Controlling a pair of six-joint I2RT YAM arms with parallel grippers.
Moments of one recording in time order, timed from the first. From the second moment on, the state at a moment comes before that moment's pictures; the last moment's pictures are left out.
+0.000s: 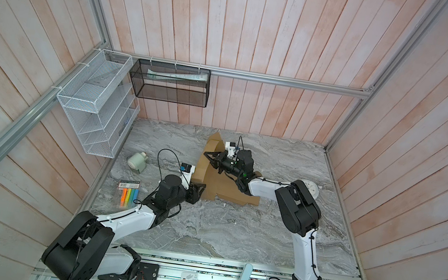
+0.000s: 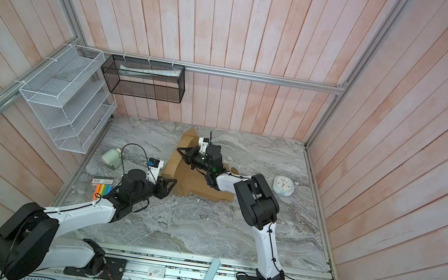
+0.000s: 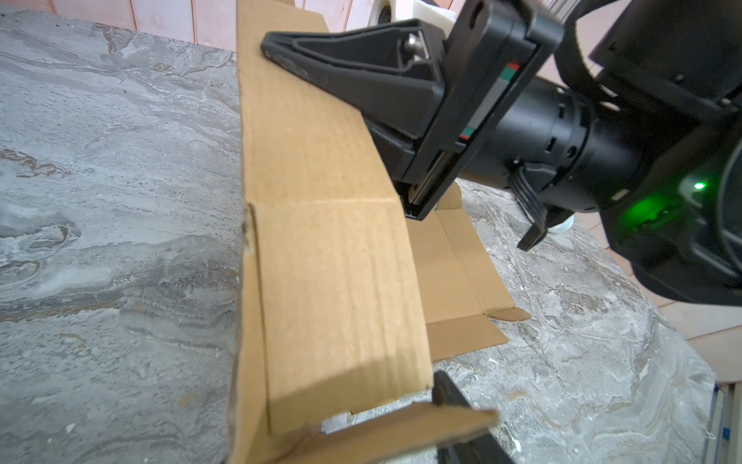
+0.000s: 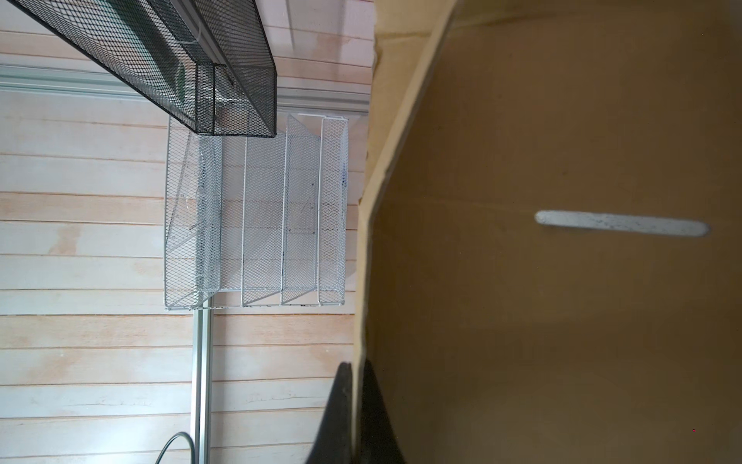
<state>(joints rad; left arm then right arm) -0.48 1.28 0.45 0.43 0.17 -0.34 0.65 2.20 1.38 0.76 -0.54 1.47</state>
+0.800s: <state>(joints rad) -0.50 1.23 0.45 0.40 0.19 -0.30 0.65 2.20 1.43 0.71 -0.56 1.46</state>
